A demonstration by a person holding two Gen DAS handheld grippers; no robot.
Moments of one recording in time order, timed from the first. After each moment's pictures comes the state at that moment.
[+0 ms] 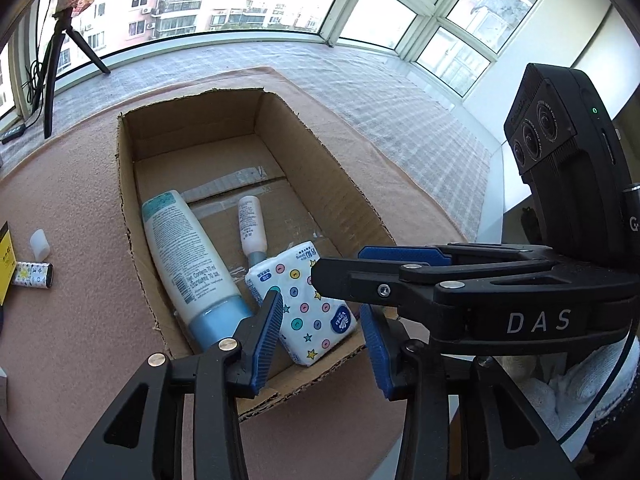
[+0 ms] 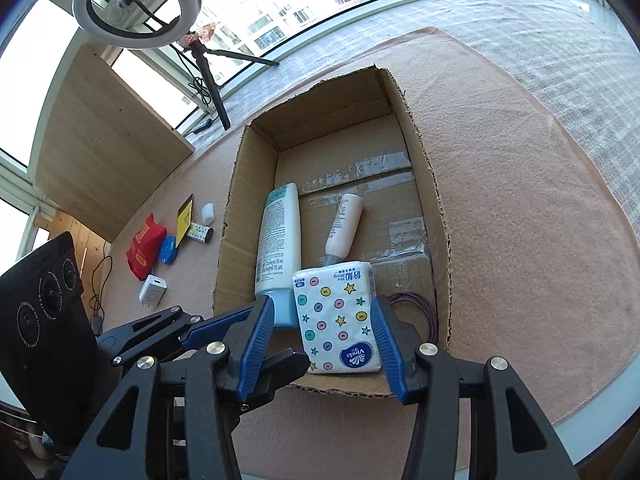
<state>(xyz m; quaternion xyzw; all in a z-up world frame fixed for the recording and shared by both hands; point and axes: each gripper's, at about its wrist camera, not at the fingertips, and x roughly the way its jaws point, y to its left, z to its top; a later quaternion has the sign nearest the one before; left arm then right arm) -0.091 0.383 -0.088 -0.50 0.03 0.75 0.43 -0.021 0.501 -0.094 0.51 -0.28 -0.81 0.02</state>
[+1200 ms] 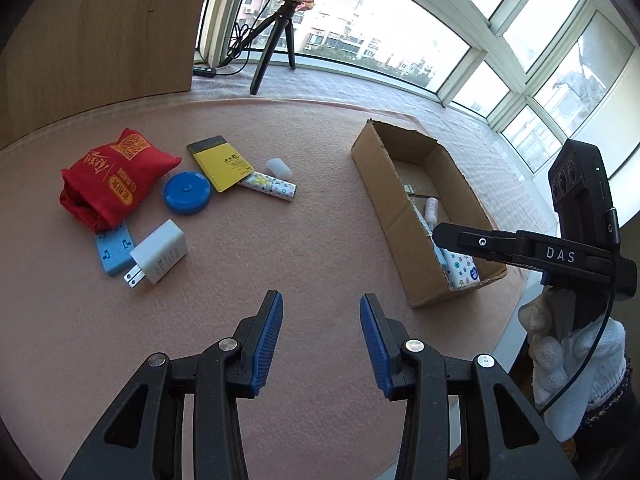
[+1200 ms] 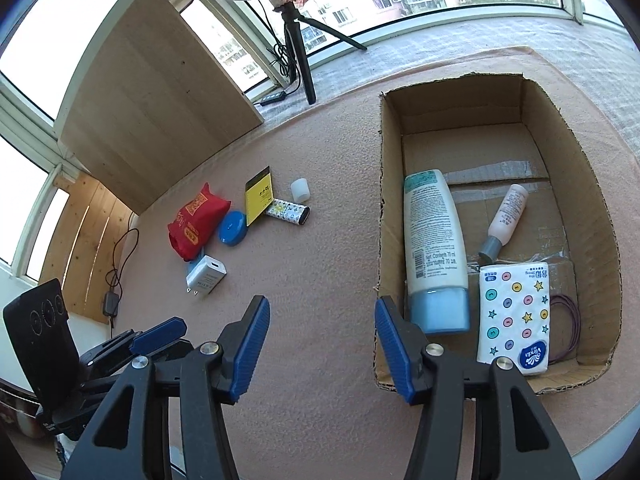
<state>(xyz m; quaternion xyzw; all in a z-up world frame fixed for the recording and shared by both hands) -0.087 0.134 -0.071 -0.50 -0.06 0.82 0.27 -0.062 0.372 -0.079 0.50 -0.23 -0.83 0.07</state>
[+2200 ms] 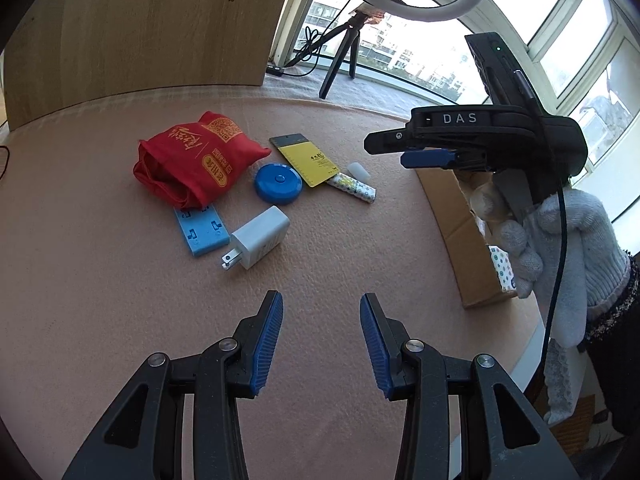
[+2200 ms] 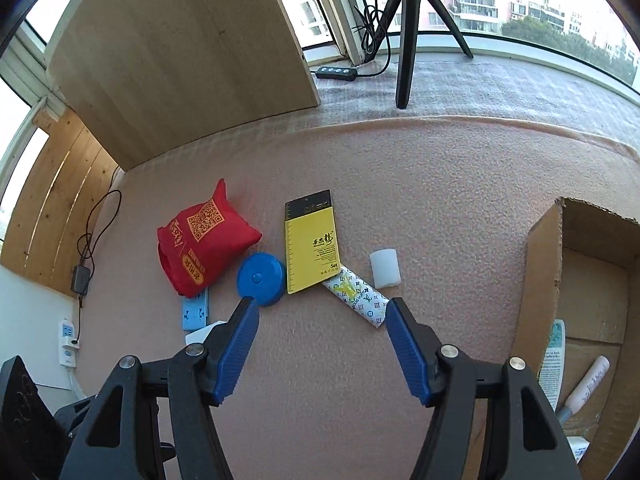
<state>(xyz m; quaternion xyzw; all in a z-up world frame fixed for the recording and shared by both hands) -0.091 0.067 -0.087 -0.50 -0.08 0.83 0.22 -0.220 0.279 -0.093 0.57 -0.10 -0.81 0.11</state>
